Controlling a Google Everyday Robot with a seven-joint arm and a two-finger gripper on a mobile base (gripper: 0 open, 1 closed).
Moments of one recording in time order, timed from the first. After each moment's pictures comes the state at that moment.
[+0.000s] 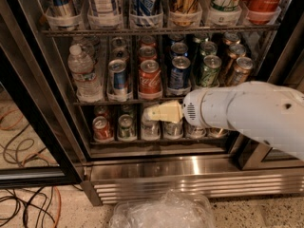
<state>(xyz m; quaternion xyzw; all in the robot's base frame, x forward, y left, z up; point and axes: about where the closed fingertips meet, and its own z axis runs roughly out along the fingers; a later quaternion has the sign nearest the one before) 0.528 -0.073 0.836 -0.18 0.88 0.16 0.41</state>
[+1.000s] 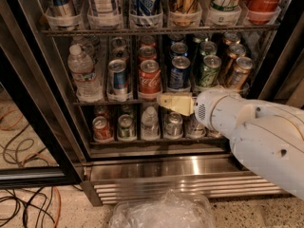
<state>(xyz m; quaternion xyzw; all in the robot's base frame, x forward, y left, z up) 0.547 -0.107 0.867 -0.11 0.82 0.13 0.55</state>
